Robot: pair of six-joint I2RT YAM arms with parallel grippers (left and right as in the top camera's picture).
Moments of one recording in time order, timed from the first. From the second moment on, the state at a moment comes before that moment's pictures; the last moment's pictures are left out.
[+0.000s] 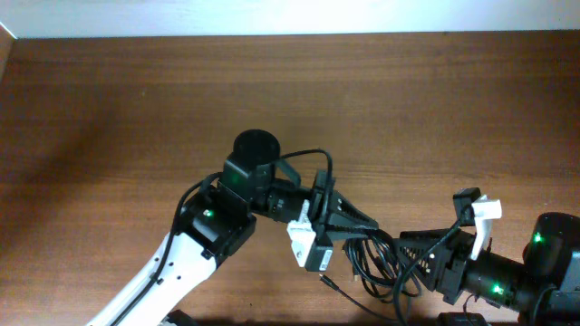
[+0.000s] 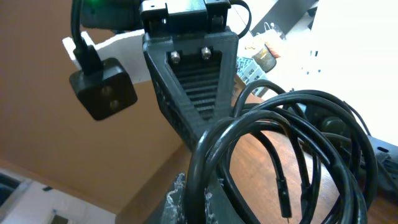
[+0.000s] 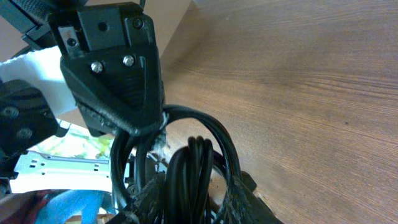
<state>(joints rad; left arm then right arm) -0.65 1.22 1.01 -0.07 1.19 1.07 -0.02 0.64 1.08 -1.16 -0.95 0.20</state>
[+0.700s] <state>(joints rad) -0.66 1.23 1.02 -0.18 1.00 0.97 -0.02 0.64 1.08 -1.01 -0.92 0.20</state>
